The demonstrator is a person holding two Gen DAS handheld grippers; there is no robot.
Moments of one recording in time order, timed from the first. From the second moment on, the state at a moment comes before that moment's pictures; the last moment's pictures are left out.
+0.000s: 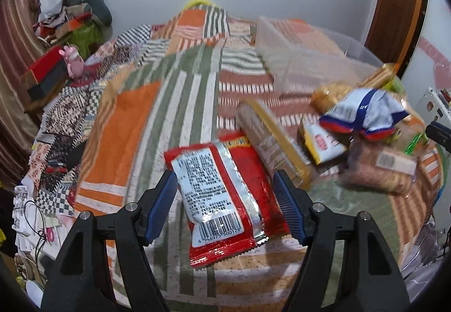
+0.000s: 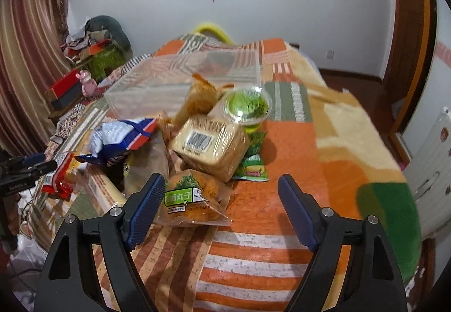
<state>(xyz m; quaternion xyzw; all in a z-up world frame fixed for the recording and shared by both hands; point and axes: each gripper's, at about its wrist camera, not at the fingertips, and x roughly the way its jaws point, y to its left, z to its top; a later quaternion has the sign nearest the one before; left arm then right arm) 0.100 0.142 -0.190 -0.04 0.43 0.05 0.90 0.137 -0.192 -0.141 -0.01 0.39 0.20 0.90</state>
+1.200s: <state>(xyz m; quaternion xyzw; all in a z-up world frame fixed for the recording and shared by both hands) 0.104 0.144 -0.158 -0.04 0.37 0.06 0.93 0.134 -0.194 -0.134 -0.01 0.40 0.24 0.89</state>
